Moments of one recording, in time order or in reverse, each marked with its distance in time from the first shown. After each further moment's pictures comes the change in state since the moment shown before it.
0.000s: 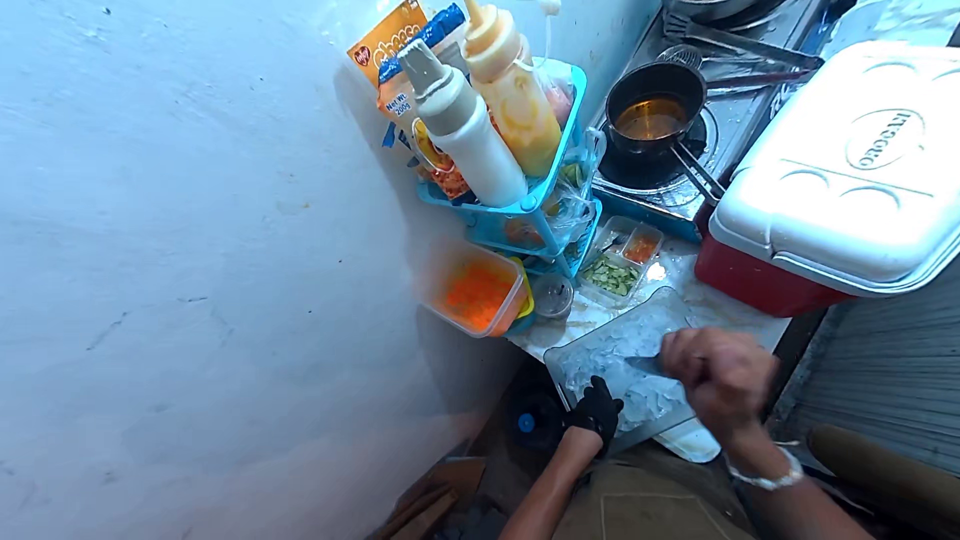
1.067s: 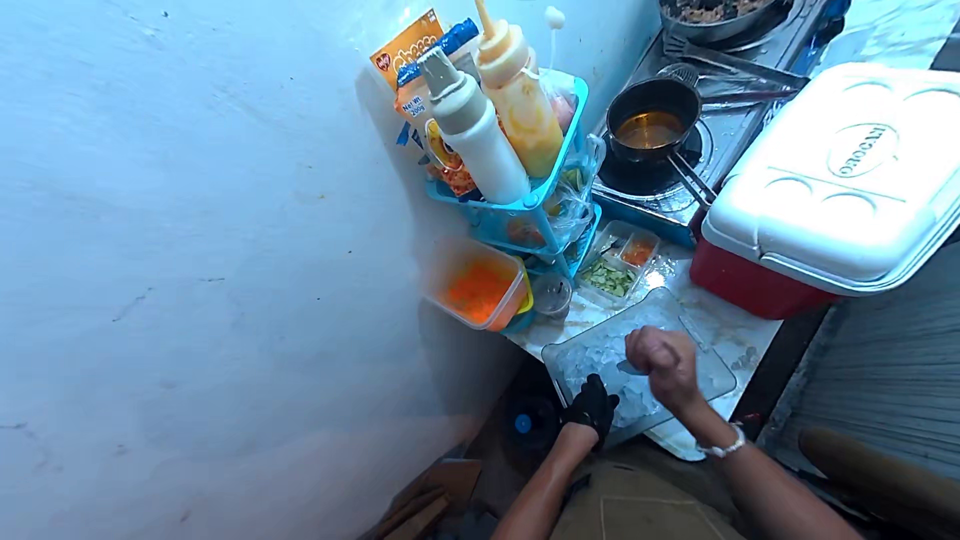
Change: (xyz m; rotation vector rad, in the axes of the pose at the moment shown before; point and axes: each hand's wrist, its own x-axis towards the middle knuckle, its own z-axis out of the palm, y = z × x) left_hand 0.014 -0.005 0.010 -0.068 0.071 0.040; right_hand -0.016 0.032 0.007 -0.034 -0.041 0.005
